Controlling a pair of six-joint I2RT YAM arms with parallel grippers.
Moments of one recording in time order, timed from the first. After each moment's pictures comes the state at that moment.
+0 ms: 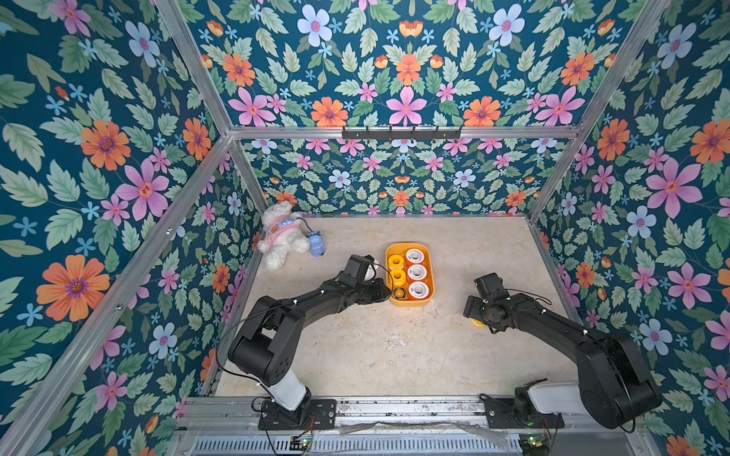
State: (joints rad) left arm -0.53 1.64 0.87 -0.06 0.40 -0.63; right arm 0.37 1.37 0.67 -0.49 0.14 0.68
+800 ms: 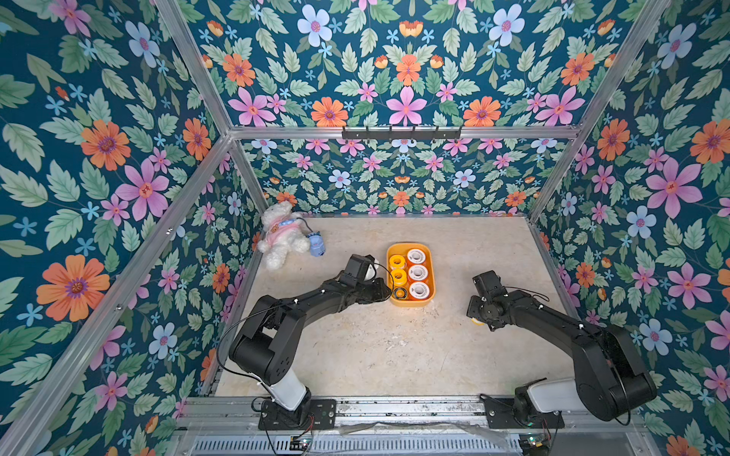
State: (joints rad) left arm -0.53 1.65 0.88 -0.06 0.41 -0.63; right arm 0.37 1.39 0.70 -0.50 0.14 0.66
